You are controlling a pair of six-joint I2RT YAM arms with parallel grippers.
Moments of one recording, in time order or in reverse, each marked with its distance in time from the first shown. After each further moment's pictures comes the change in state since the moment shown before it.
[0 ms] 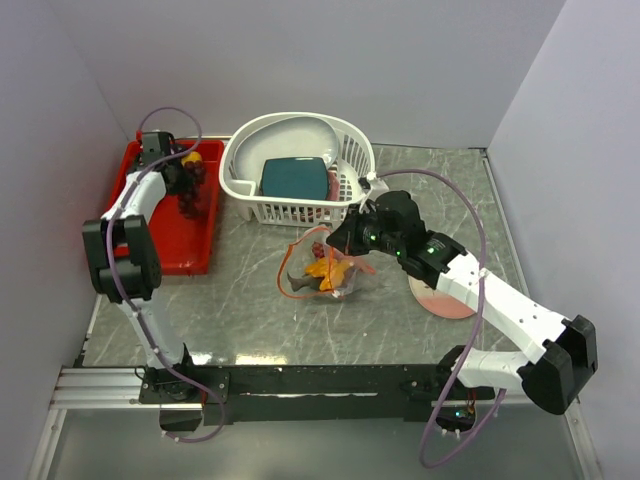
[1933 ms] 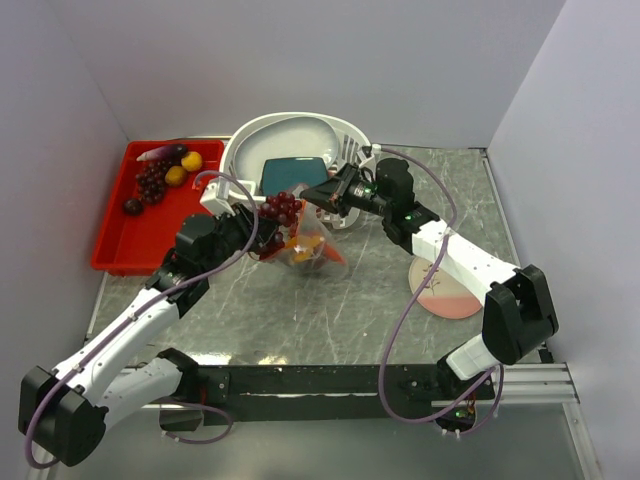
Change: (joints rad) left arm -0.619 -0.995 -0.840 0.478 0.133 -0.254; right arm -0.164 0.311 0.096 0.528 -0.358 0.710
